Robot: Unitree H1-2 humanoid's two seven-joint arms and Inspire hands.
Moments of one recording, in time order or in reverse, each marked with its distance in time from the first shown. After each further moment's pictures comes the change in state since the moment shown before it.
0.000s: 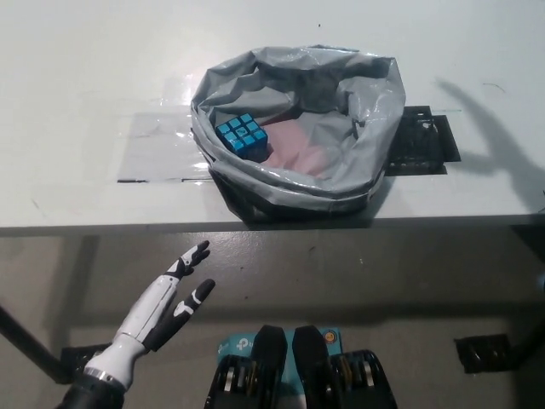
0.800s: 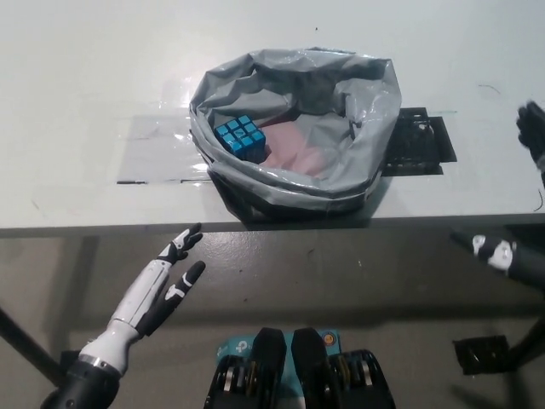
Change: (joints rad) left_arm -0.024 -0.004 0.036 0.002 -0.039 0.003 0.000; right_arm 0.860 0.221 -0.109 -0.629 -0.037 -0.185 -0.065
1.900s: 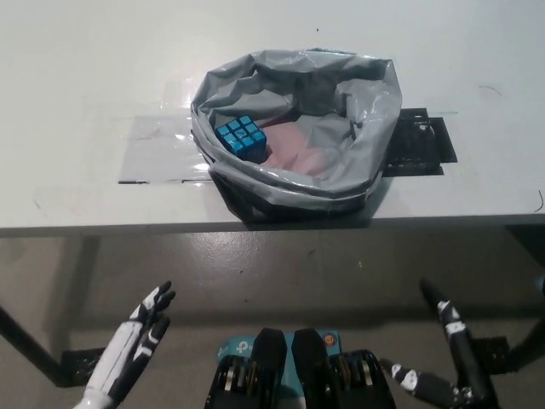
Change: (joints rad) left_arm 0.222 -0.012 0.051 -0.061 -0.084 -0.013 0.000; right_arm 0.236 0.069 0.184 0.659 -0.189 -0.460 -0.198
